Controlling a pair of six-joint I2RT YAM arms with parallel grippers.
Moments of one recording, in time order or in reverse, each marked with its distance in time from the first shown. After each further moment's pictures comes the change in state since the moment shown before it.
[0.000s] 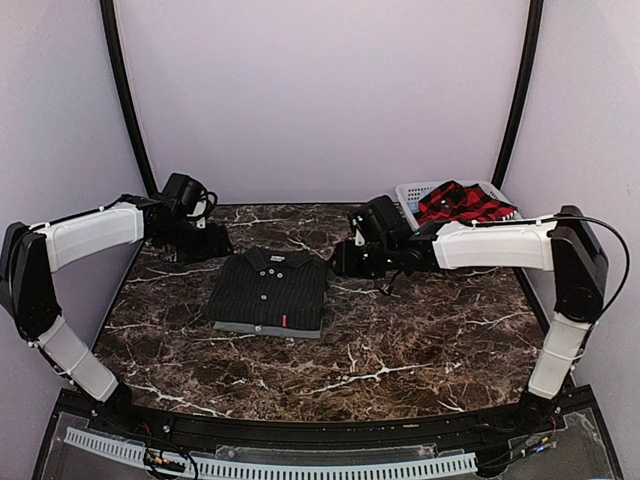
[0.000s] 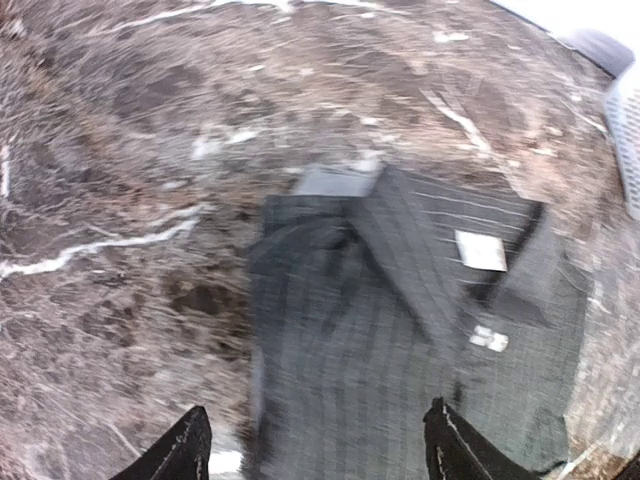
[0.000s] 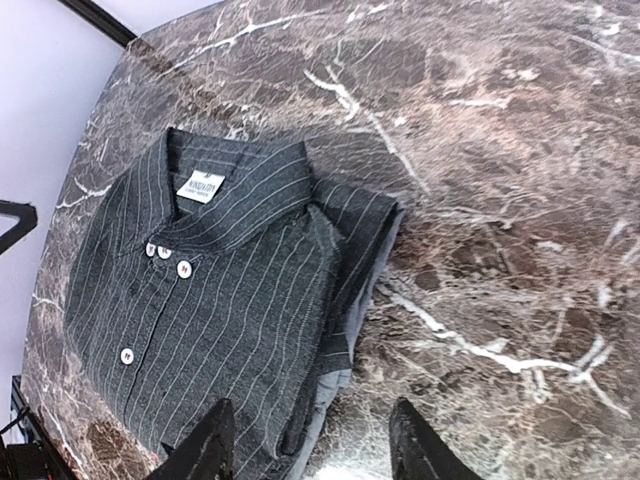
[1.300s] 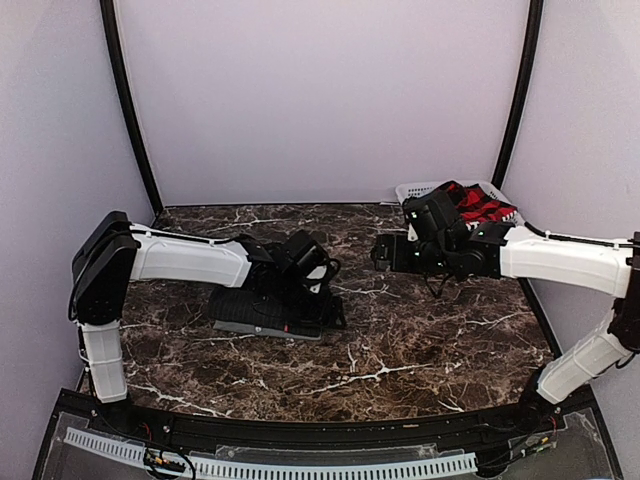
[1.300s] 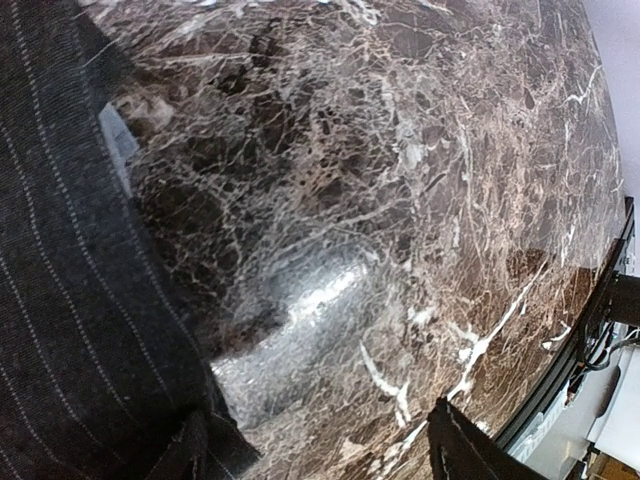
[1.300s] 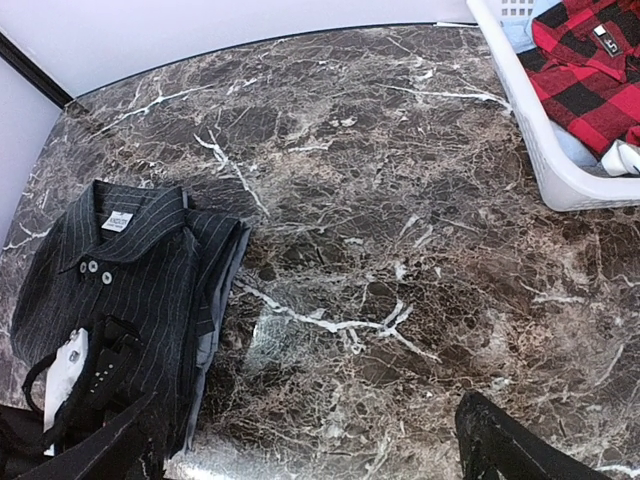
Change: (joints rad) left arm -0.579 0.379 0.176 0.122 0.200 -0.189; right arm -0.043 -0.379 -0.222 -0.150 0.231 -0.060
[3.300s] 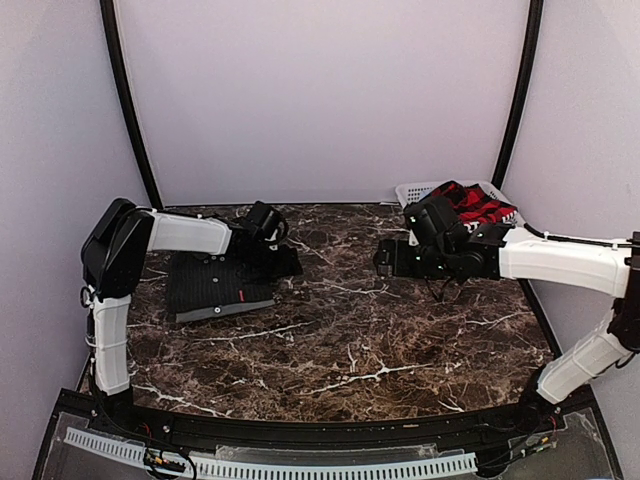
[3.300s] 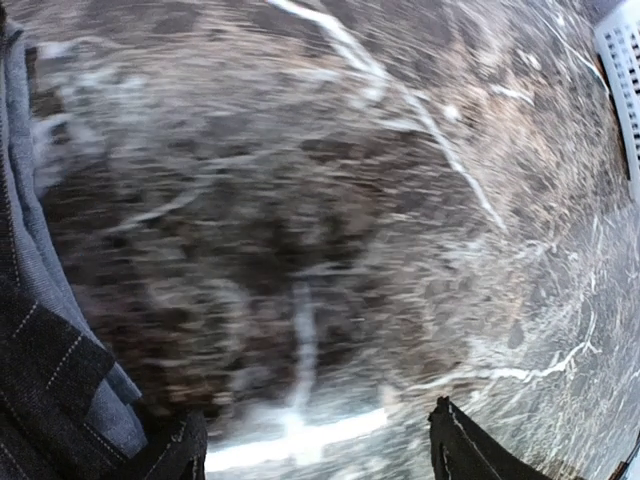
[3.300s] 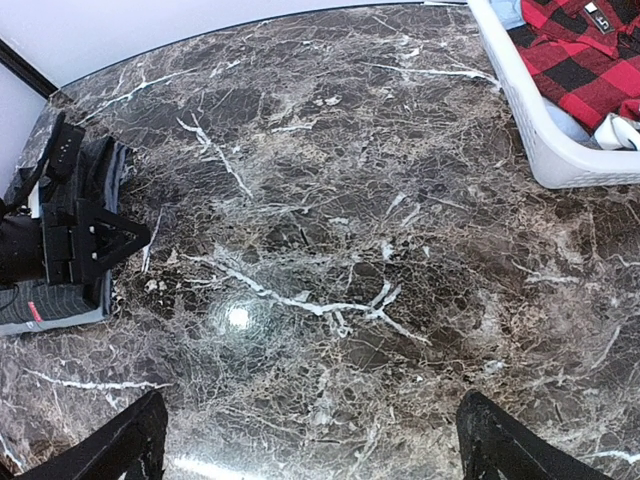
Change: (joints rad) left arm 0.324 0.157 0.108 0.114 -0.180 -0.038; right arm 0.000 0.001 -0.012 -0.037 0.002 0.019
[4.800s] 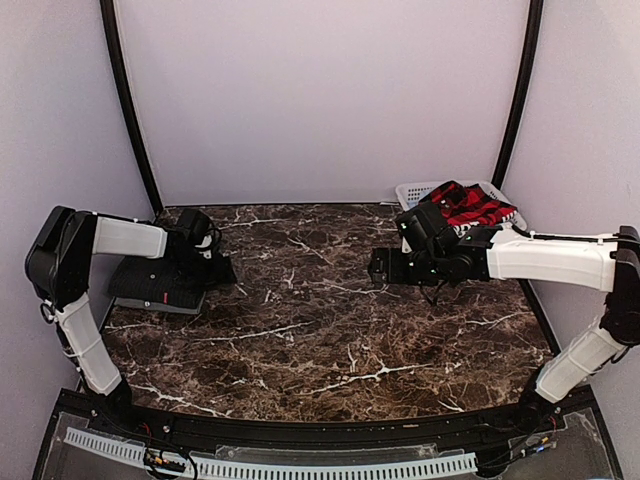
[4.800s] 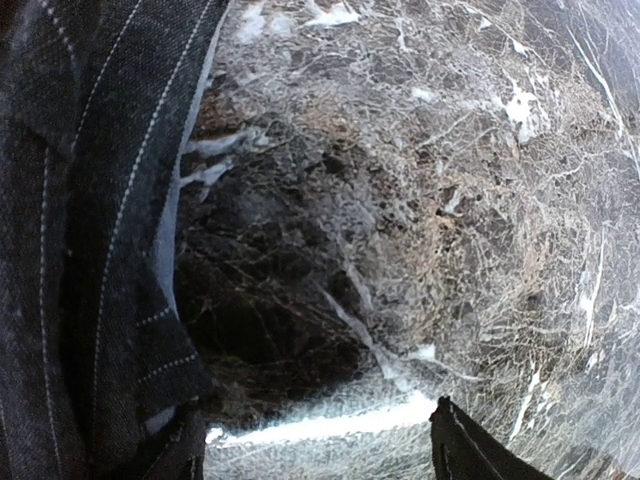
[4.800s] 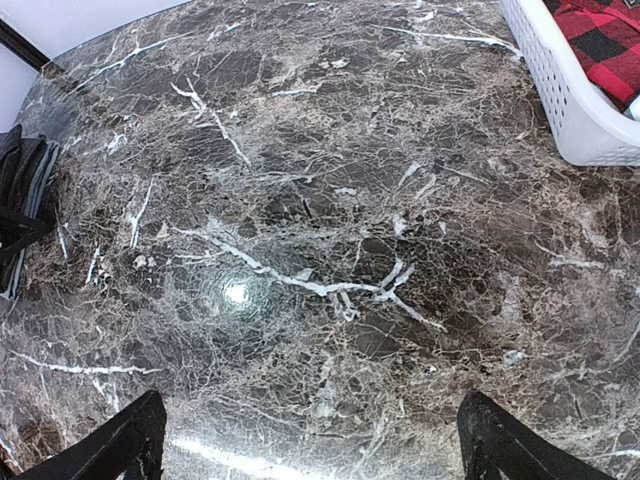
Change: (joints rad) left arm 0.320 -0.311 -0.407 -0.013 0.034 0.194; right arm 0.000 0.064 0.001 0.006 -0.044 -0.001
